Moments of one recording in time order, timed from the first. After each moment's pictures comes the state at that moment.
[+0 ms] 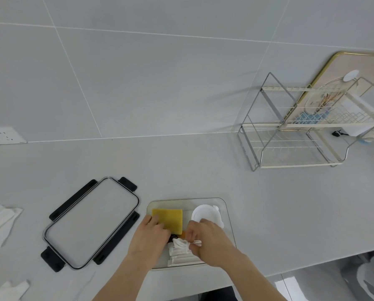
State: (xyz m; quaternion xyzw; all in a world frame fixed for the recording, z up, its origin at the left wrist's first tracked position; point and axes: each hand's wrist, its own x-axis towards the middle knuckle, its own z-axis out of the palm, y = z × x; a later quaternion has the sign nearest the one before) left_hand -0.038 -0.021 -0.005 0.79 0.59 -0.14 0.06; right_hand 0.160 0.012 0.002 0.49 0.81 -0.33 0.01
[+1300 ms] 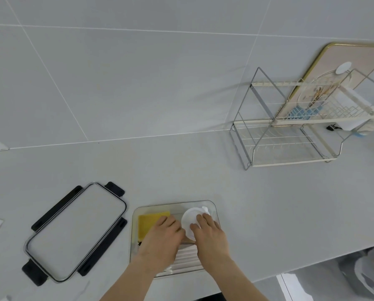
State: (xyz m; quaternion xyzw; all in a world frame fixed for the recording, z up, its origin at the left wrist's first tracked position) left_hand 0.011 0.004 -0.013 0.85 0.52 -0.05 0.08; right_hand 0.178 0.023 -0.032 0.55 0.83 -0.11 0.08
